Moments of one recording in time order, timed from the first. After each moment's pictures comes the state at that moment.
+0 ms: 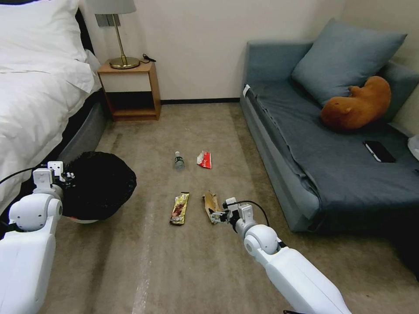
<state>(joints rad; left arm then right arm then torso) 0.95 -1.02 -0.75 -1.56 -0.26 0.58 -0.02 -0.87 1.21 -0.12 1.47 0.53 -0.36 0.14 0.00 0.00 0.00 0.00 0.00</state>
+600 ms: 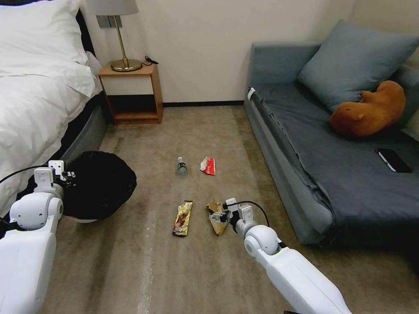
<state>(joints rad) 0.95 -1.02 -0.75 -1.56 -0.26 0.59 -0.02 -0.88 1.21 -0.13 1.47 0.52 -0.36 0.13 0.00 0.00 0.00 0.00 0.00</state>
